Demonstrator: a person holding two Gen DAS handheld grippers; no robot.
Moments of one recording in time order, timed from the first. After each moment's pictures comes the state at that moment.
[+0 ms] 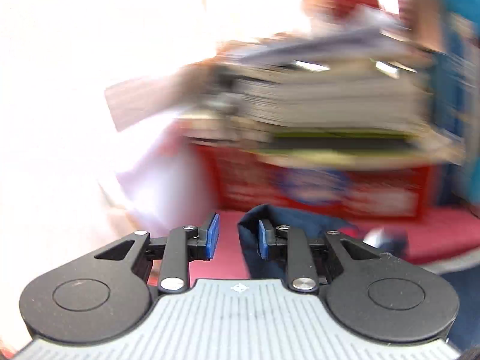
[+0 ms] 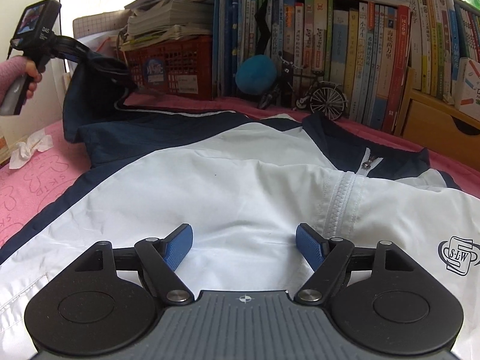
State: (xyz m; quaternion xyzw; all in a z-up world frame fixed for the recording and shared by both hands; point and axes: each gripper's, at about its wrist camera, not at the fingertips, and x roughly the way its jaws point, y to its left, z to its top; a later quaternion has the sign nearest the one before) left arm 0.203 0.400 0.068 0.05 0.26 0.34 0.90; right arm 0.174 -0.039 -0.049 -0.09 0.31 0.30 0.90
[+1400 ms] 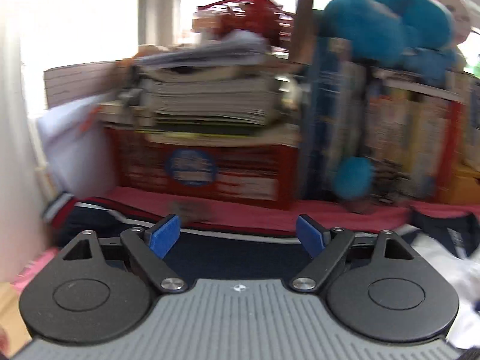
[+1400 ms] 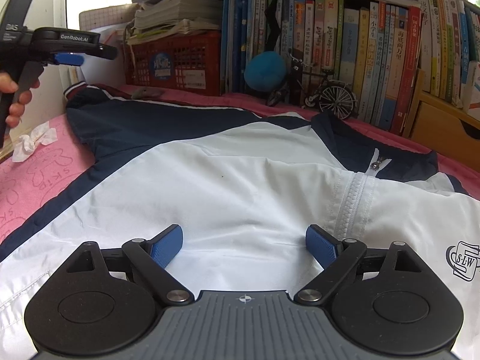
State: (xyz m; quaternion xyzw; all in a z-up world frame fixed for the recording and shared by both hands) left arm 0.162 0.259 0.043 -0.03 0.24 0.11 0.97; right arm 0.174 -0.037 -0.050 -0.11 0.31 0.31 0.89
